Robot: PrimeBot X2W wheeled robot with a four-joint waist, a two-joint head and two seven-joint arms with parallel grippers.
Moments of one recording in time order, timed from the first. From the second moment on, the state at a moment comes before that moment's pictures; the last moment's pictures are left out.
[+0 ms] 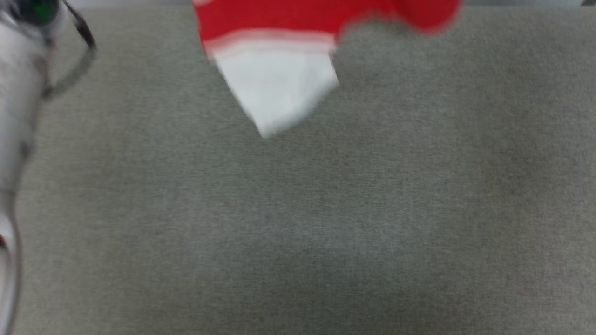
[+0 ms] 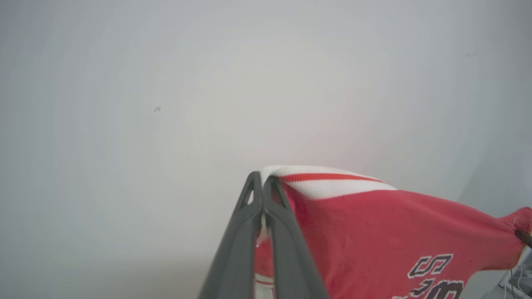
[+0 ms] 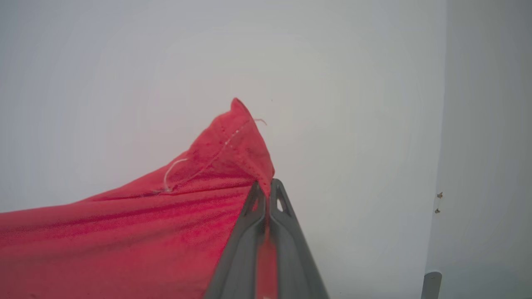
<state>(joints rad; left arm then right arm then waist) -1.44 0.45 -0.60 0.87 -1.18 -0.13 -0.22 -1.47 -0.33 -0.05 0.96 0.41 0.14 0.02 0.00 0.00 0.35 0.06</state>
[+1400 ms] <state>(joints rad) -0.23 0.50 -0.49 0.34 -1.32 -0.13 -0.26 -0.27 -0.48 0.20 0.36 0.87 0.13 0.19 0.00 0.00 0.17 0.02</state>
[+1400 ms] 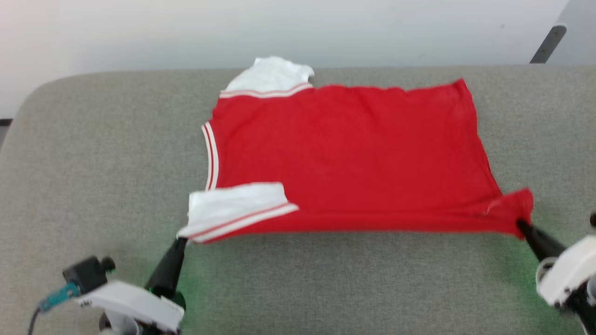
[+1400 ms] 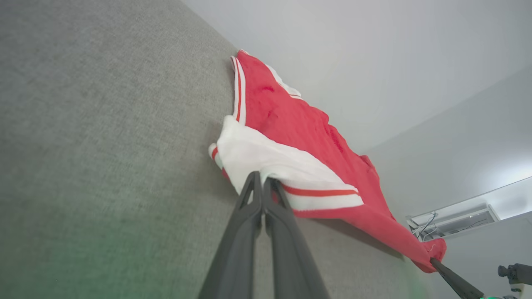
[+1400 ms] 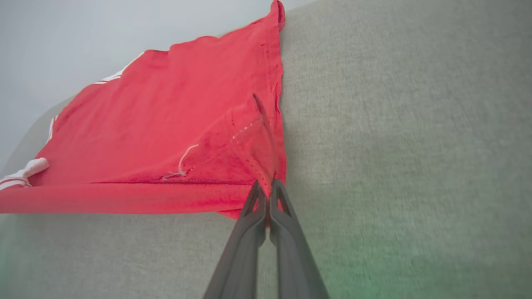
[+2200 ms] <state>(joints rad) -0.10 0.51 -0.35 0.10 -1.14 -0.13 -0.25 -0.11 -0.40 -0.04 0.07 0.74 0.13 0.35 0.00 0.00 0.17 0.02</state>
